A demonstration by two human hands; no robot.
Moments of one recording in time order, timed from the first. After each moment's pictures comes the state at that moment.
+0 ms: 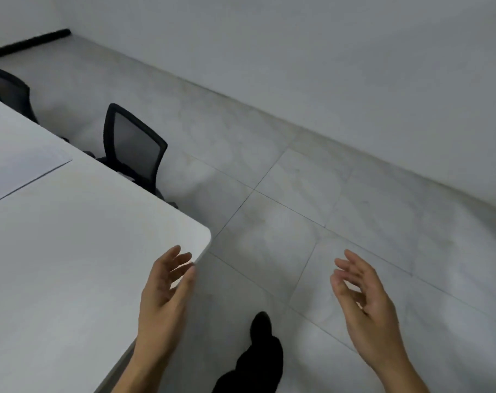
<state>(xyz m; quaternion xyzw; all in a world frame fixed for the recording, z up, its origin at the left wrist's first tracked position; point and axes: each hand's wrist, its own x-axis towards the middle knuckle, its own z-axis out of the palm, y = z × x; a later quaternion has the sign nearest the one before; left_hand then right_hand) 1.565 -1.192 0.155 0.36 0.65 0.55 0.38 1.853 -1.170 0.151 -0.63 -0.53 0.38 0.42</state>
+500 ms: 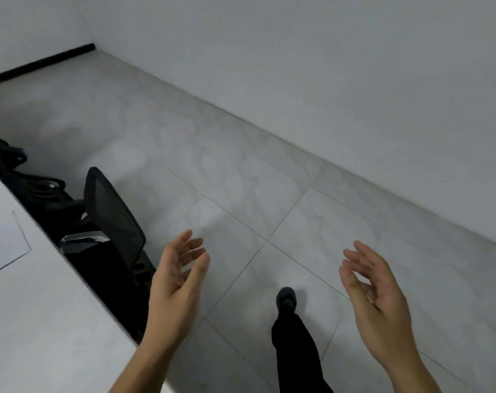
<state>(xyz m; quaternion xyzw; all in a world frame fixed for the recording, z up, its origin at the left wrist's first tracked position) 1.553 -0.764 0.174 0.38 0.65 0.57 0.34 1.834 -0.728 0.175 -0.59 -0.55 0.40 0.44</state>
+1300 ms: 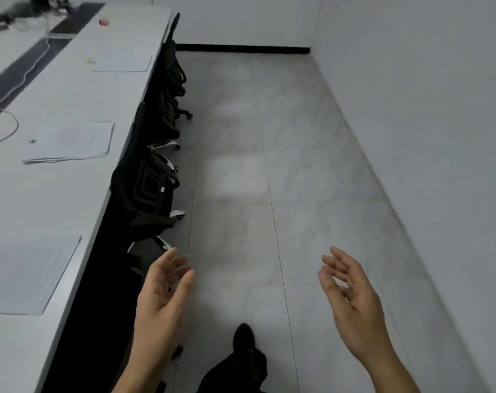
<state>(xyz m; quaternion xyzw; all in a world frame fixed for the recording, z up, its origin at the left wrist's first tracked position) 1.209 -0.350 0.155 0.03 0.72 0.69 0.10 1.349 -0.110 0.158 -0.32 -0.75 0.55 0.19</state>
